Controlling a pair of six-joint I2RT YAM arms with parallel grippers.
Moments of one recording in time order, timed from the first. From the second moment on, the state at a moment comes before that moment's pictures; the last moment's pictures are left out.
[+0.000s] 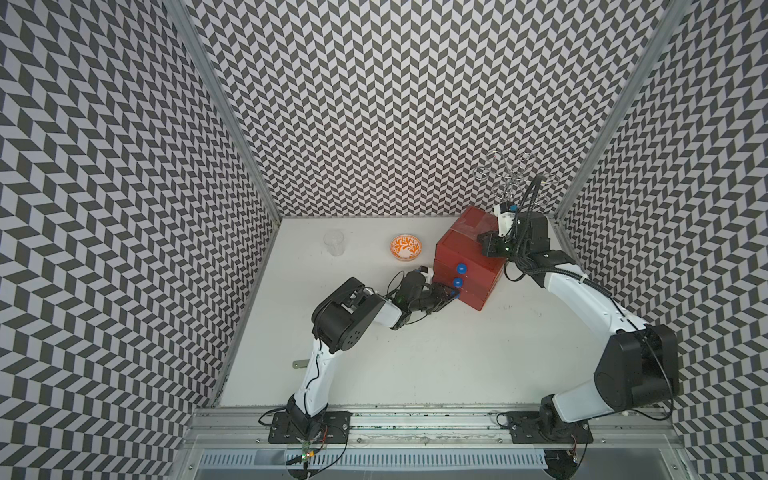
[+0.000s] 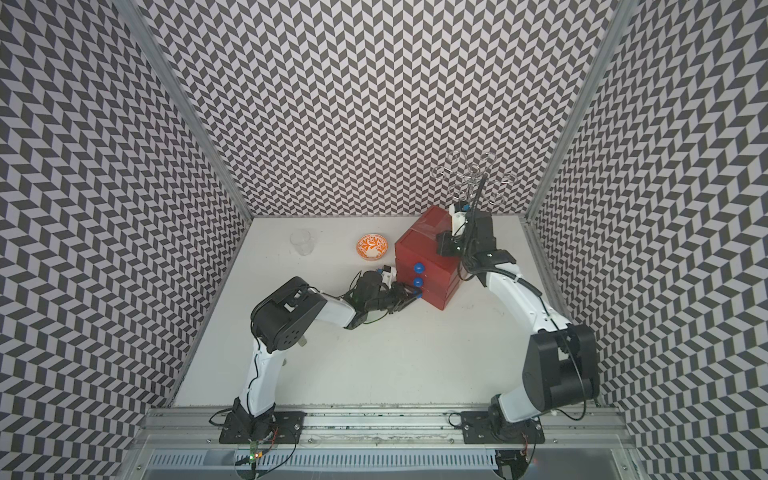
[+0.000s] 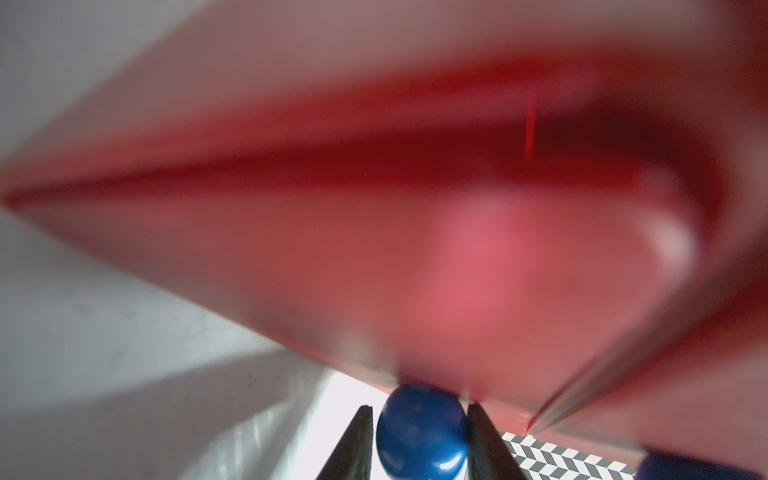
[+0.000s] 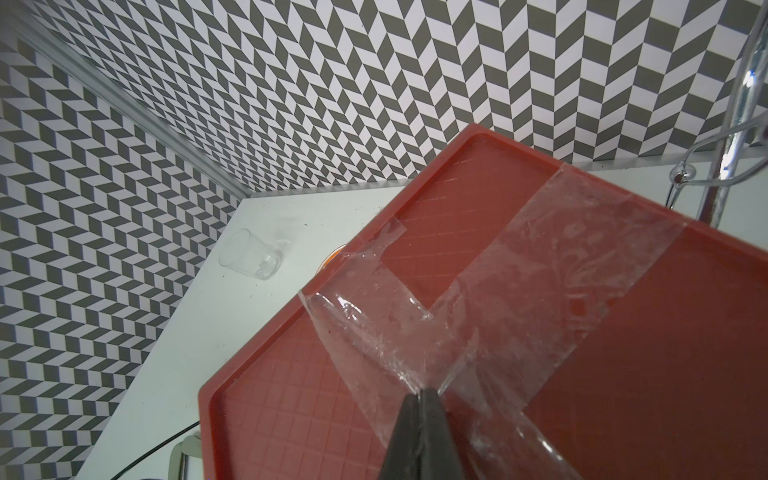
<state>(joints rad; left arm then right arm) -0.72 2.17 1.04 0.79 0.47 -1.27 0.19 1.52 1.20 -0.23 -0.29 0.27</state>
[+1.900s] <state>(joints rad) -0.78 1.87 0.63 0.79 0.41 -1.30 0.19 1.52 1.20 -0.23 -0.29 0.27</state>
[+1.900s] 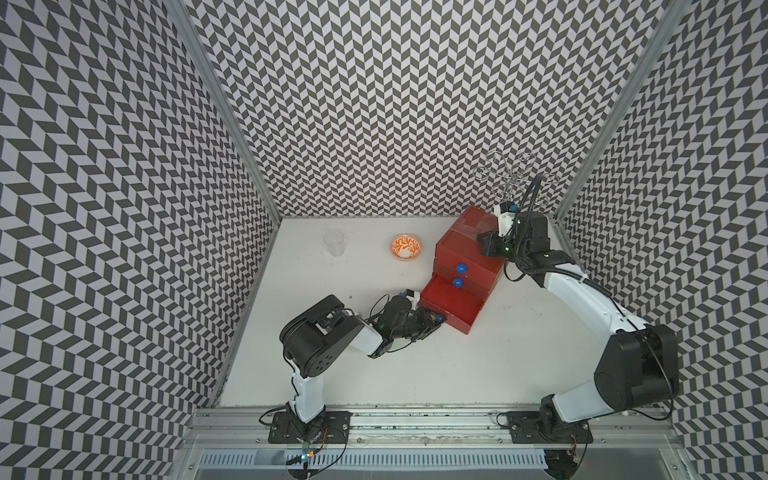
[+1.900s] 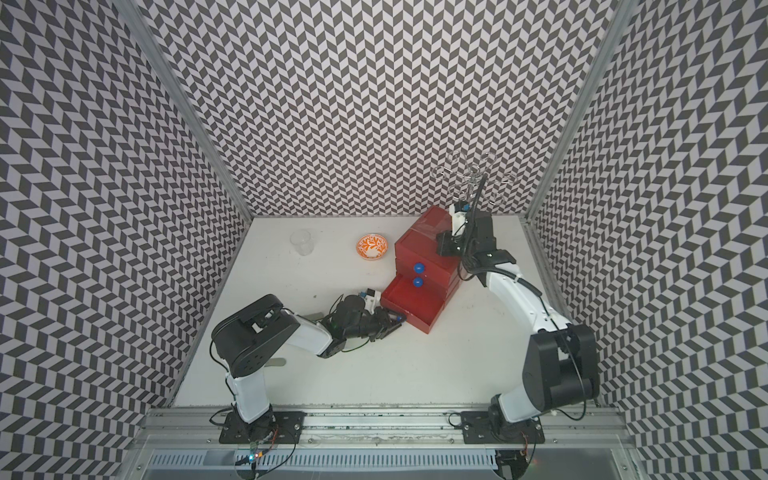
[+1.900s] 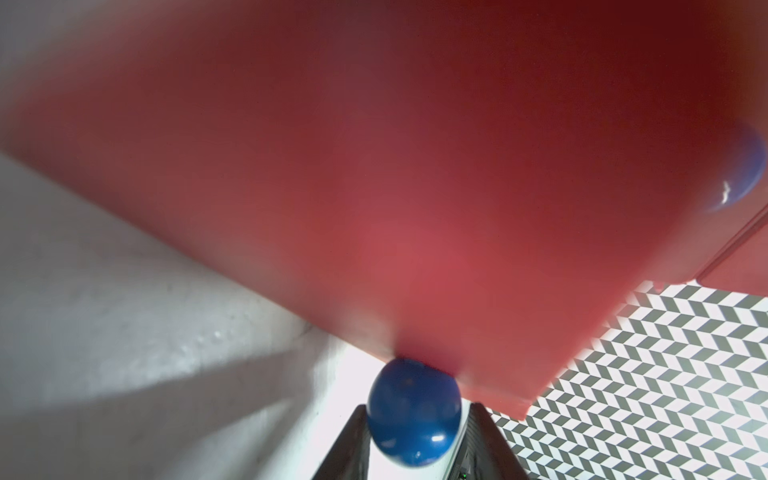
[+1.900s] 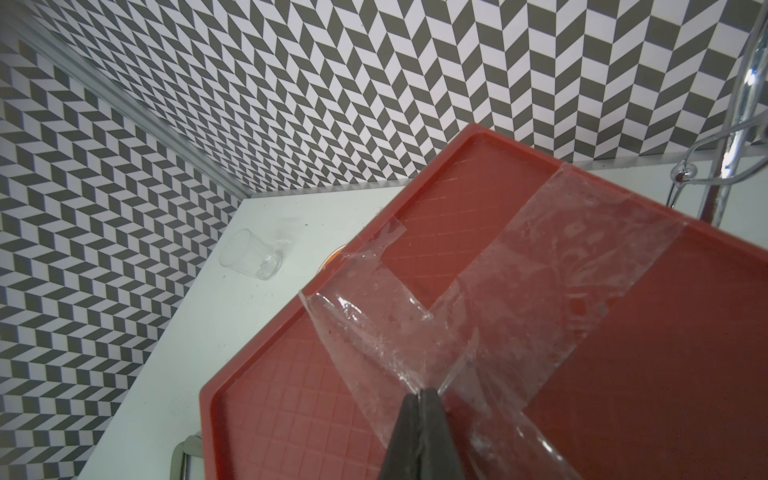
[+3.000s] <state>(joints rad) -0.74 1.42 0.82 -0.32 0.14 -1.06 0.19 1.52 1.19 -0.21 -0.30 0.27</state>
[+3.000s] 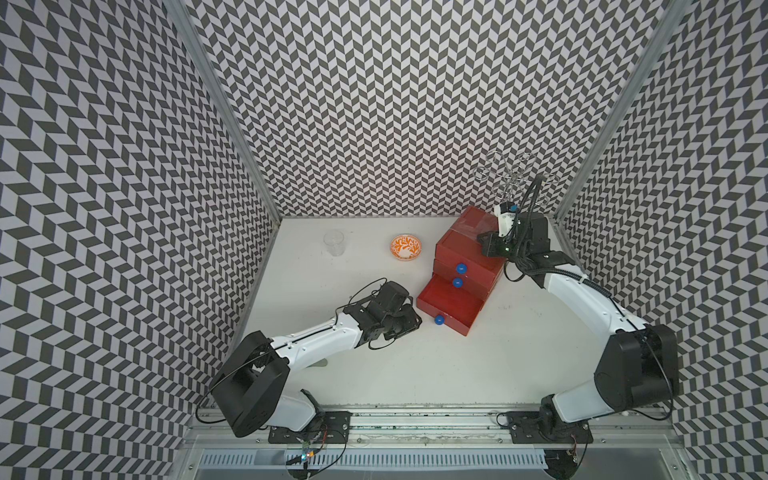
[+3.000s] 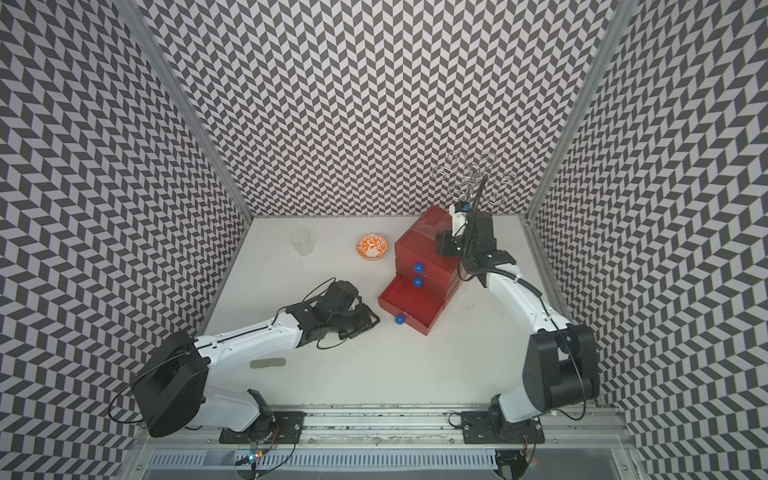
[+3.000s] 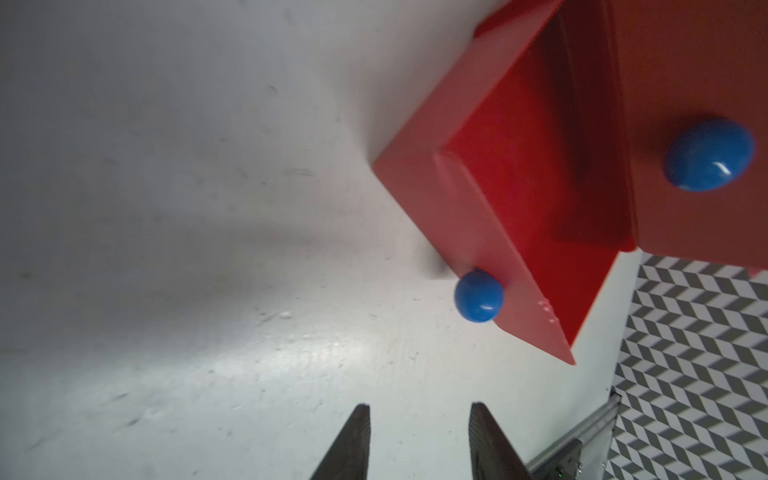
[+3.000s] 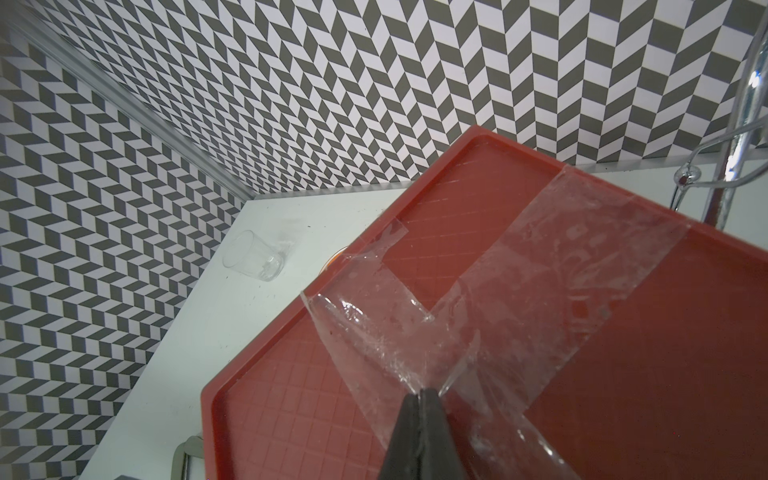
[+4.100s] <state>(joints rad) -0.23 1.42 0.89 -0.86 -0.01 -0.85 0.19 1.52 1.16 -0.16 -0.32 0.27</state>
